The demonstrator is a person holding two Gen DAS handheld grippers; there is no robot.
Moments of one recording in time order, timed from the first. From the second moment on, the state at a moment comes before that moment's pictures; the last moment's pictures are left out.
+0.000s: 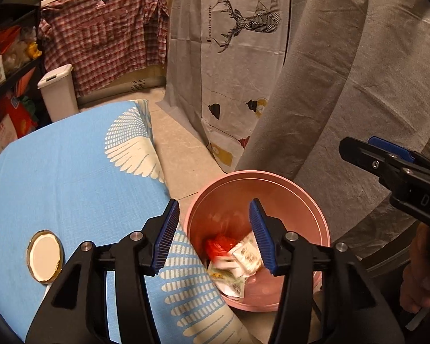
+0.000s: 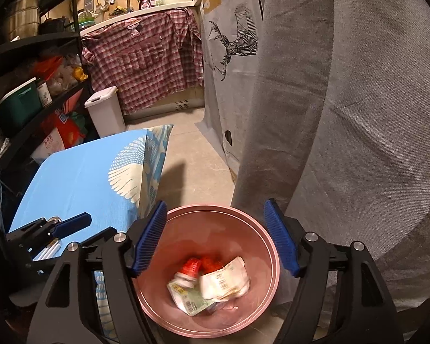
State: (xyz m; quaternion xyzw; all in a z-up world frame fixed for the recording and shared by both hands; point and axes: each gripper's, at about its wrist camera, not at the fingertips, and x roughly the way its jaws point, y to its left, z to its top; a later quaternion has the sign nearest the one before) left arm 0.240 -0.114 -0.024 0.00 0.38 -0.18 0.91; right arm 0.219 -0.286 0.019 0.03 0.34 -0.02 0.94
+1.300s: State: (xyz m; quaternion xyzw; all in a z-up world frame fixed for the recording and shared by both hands) left arm 0.097 0.156 -0.009 -0.09 0.33 0.04 0.94; right arm 0.208 -0.137 0.011 0.02 0.31 0.18 0.93
